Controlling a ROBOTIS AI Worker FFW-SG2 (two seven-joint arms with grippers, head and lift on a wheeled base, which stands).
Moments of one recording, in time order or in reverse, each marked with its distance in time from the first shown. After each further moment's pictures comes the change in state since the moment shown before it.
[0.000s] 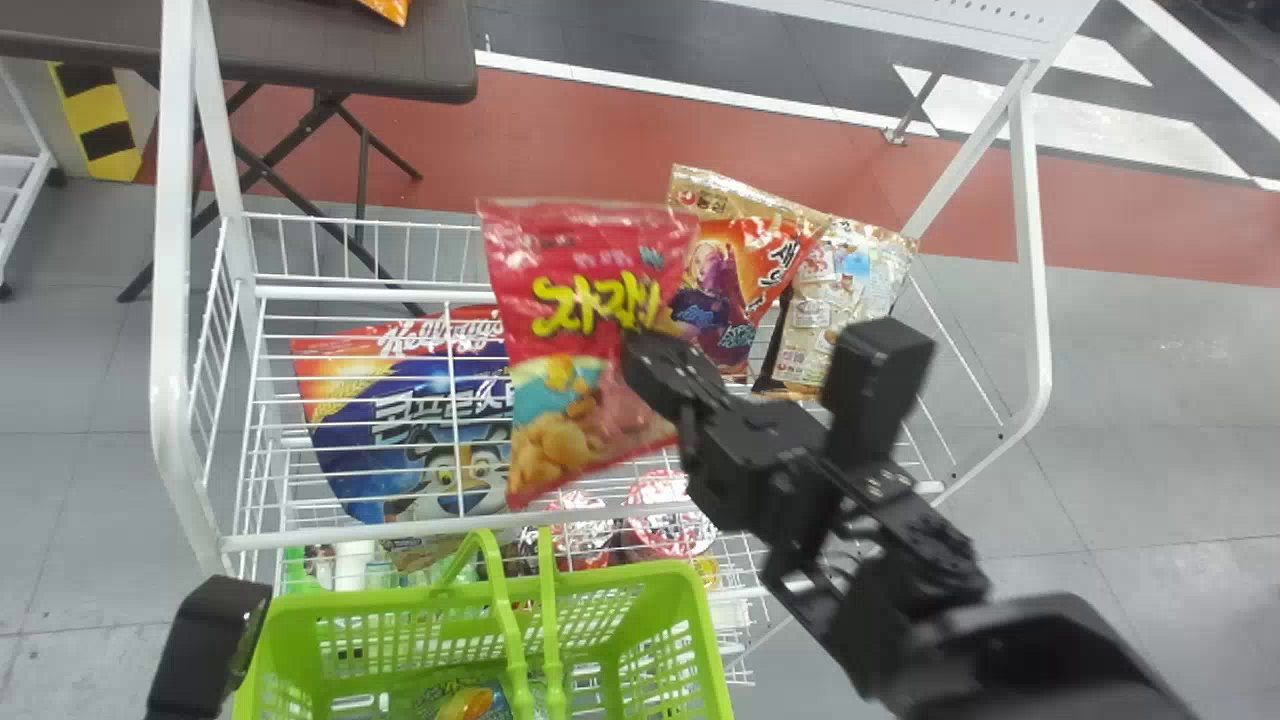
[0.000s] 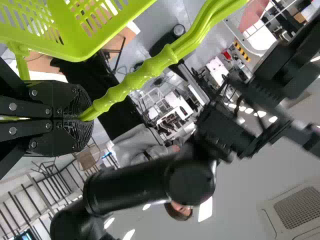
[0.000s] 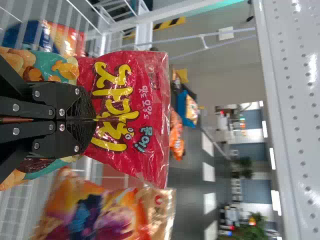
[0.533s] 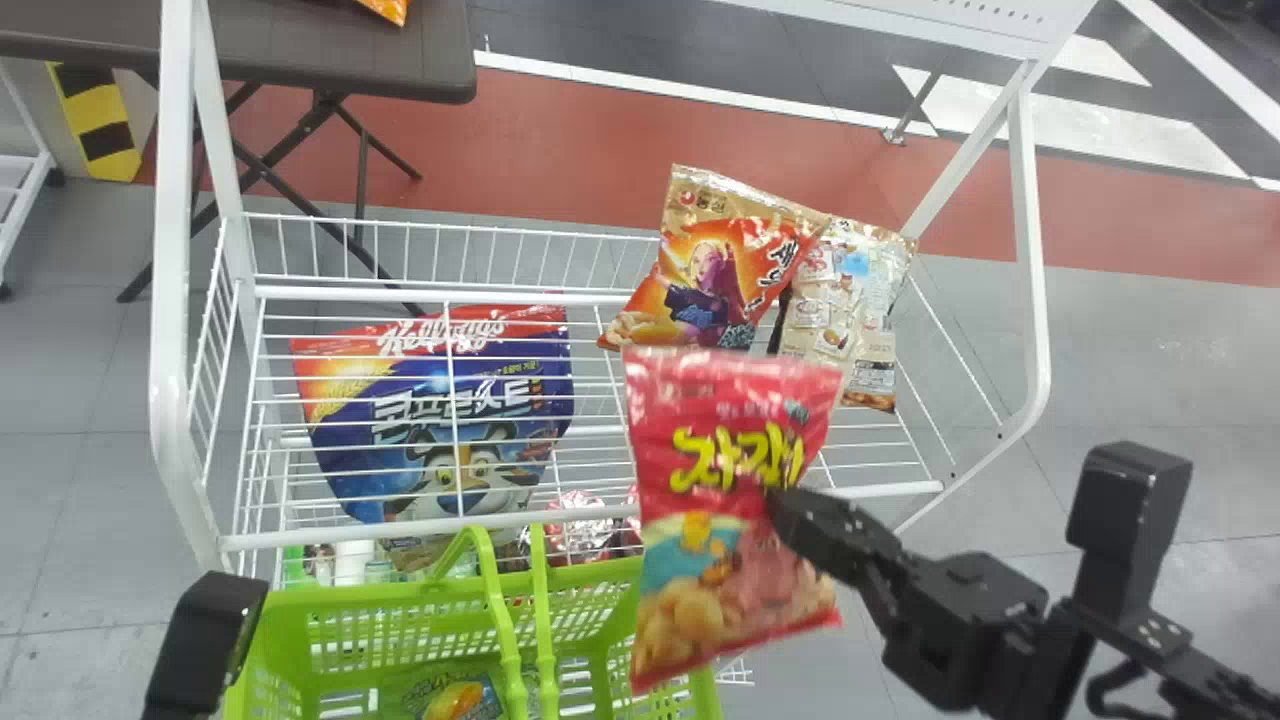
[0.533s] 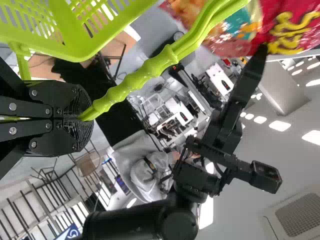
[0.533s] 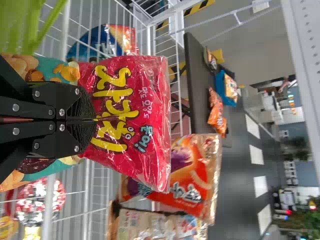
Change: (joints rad) left arm -0.004 -0.008 -0.001 -0.003 -0.021 0.005 0.014; right arm 0.244 0.026 -0.353 -0.232 -0.199 0.252 0.154
